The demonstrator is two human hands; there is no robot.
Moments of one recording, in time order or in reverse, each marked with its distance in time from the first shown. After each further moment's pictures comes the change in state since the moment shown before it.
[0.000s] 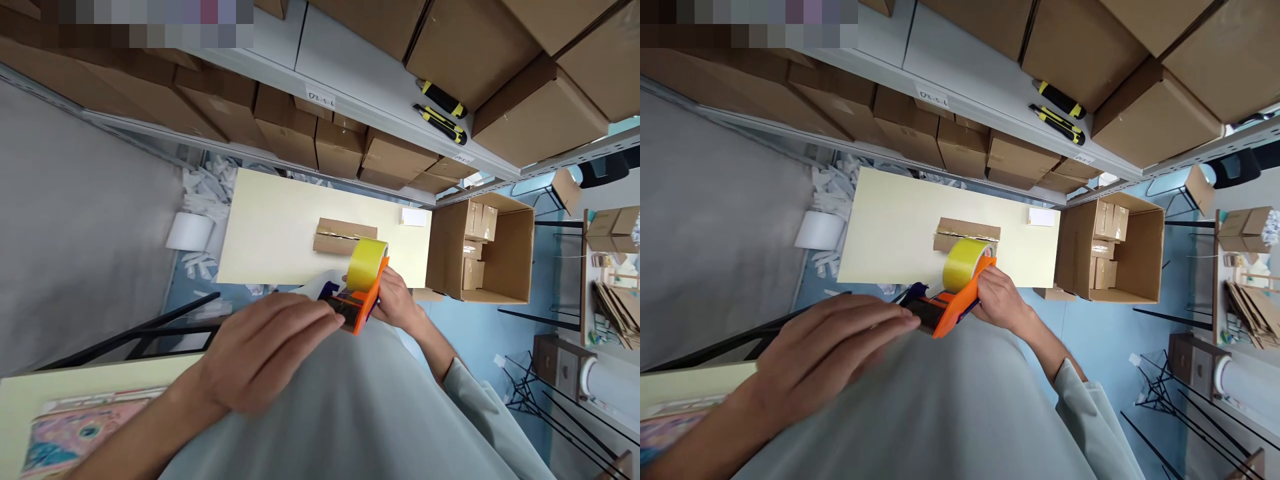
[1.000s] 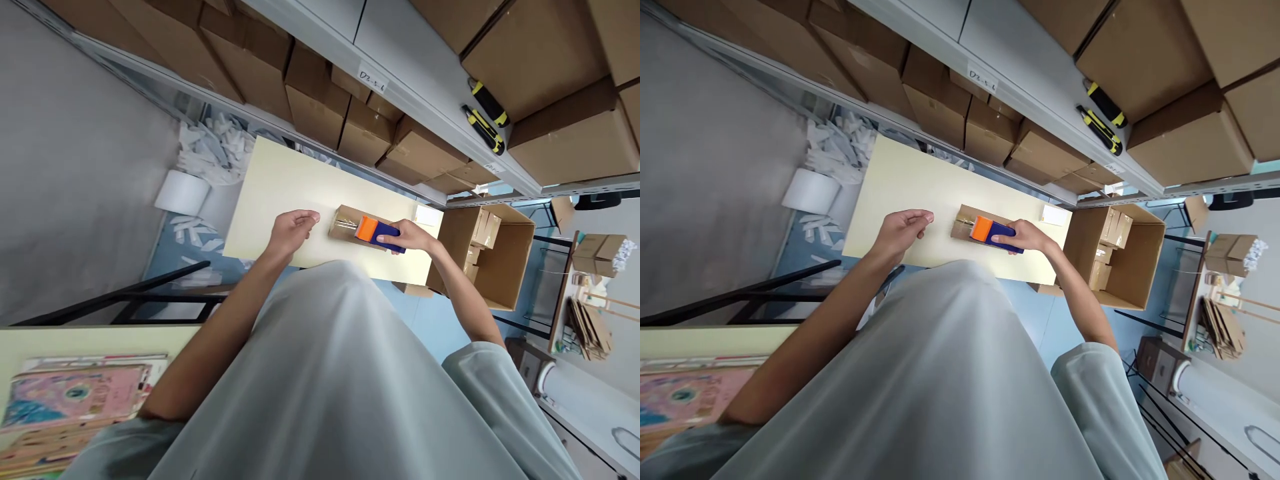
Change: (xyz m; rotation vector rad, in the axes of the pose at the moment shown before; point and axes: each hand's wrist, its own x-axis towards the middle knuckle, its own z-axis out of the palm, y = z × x) left_hand 0.005 -0.213 0.091 -0.661 0.371 -1.081; right_hand 0.112 0.103 -0.026 0.343 -0.639 0.700
